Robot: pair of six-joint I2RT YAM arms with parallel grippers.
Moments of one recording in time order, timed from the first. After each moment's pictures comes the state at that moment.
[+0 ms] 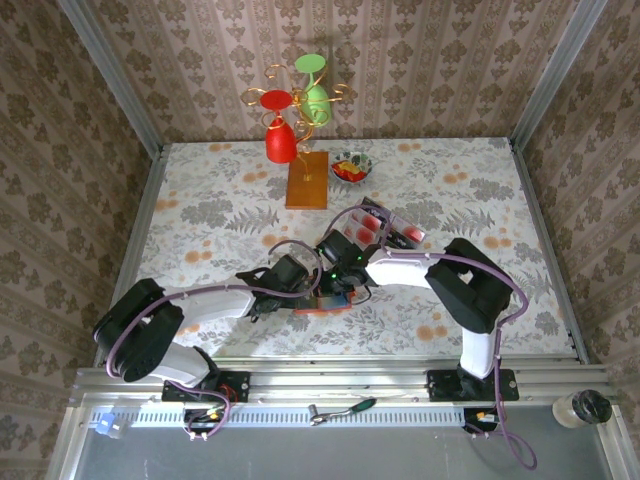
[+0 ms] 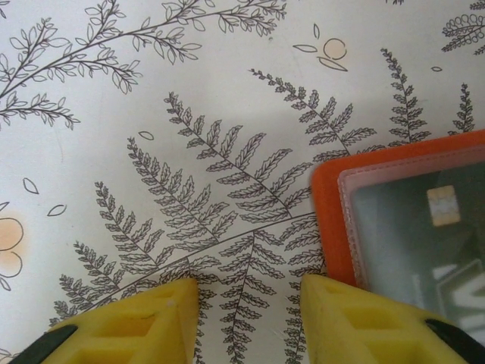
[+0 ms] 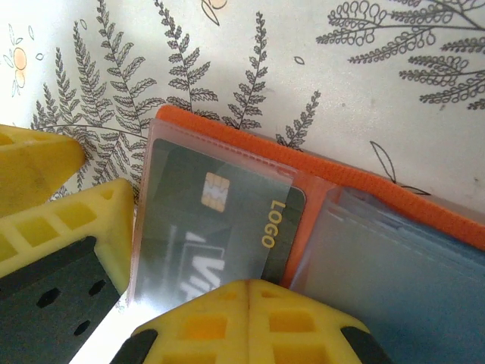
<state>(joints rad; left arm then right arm) -0.86 1.43 0.61 -0.32 -0.30 -0.61 0.81 1.87 1.06 -0.22 -0.29 0.65</state>
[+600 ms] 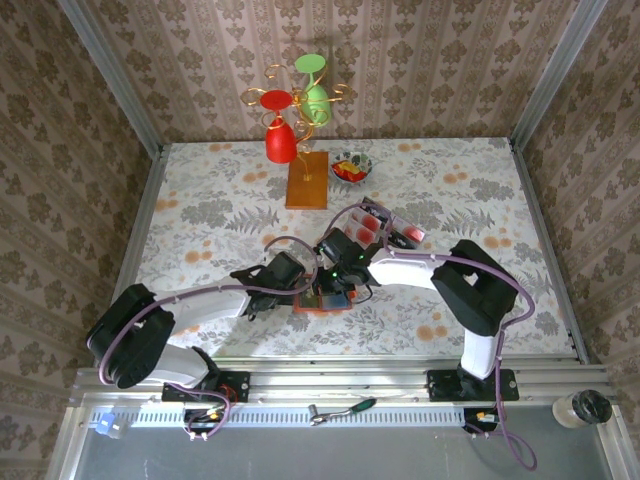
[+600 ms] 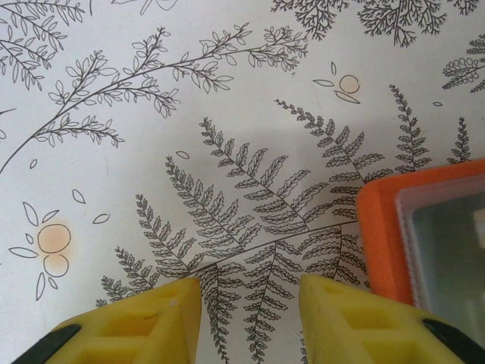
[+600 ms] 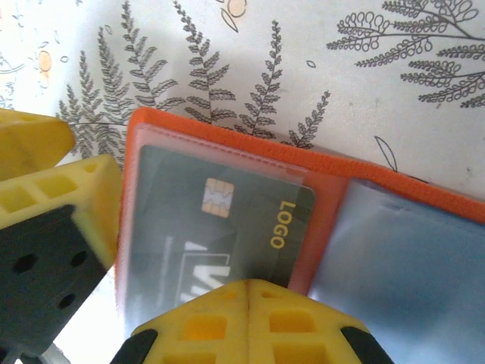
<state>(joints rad) -0.84 1.39 0.61 -0.35 -0.32 -0.61 0.81 1.83 1.05 -0.25 -0.29 0.65</state>
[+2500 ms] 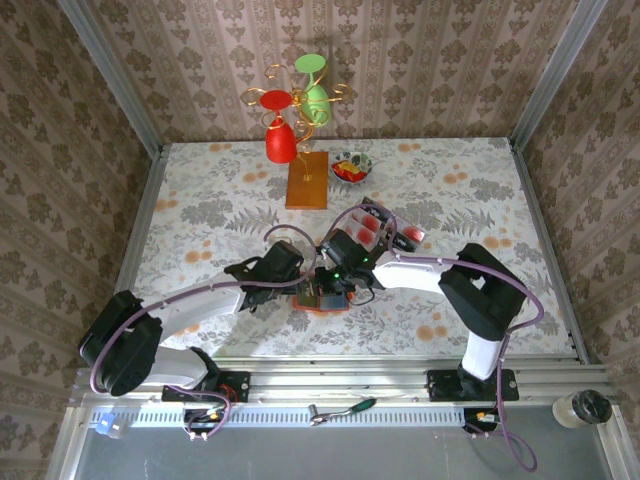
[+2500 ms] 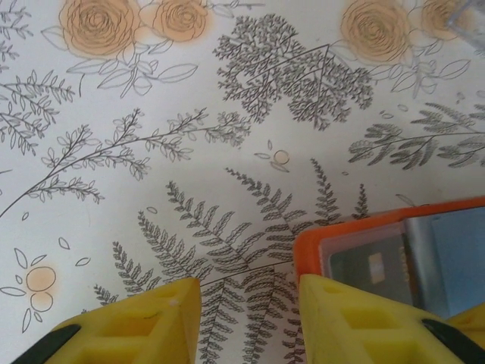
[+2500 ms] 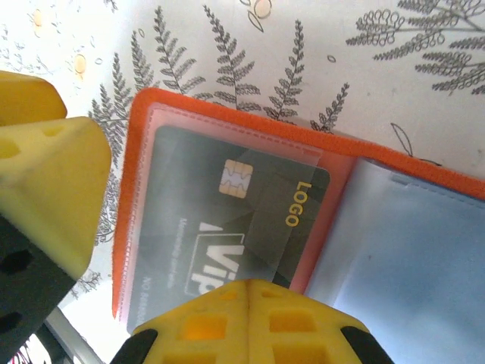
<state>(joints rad) -0.83 1.33 0.68 -0.35 -0.27 -0.61 0.81 1.78 1.01 -0.20 -0.30 0.68</state>
